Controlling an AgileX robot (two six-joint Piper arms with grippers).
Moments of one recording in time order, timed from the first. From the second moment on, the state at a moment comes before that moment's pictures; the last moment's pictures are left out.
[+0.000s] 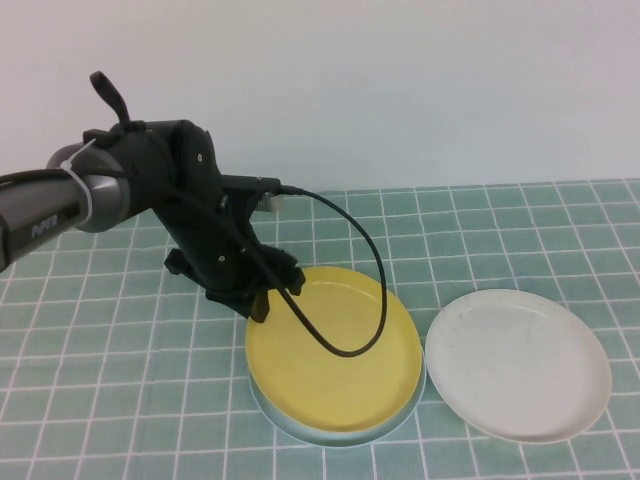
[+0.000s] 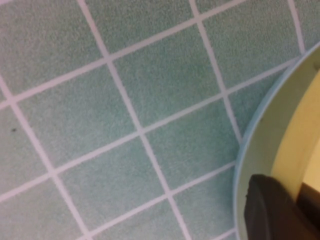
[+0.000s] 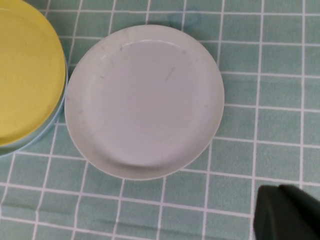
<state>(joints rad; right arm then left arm) -0.09 0.96 -0.82 0.33 0.95 -0.32 -0.41 2.02 -1.54 -0.11 0.96 0.13</state>
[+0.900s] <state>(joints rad) -0.09 0.96 -0.82 0.34 0.92 -0.39 -0.41 2.02 -1.54 -0.15 0.99 0.18</state>
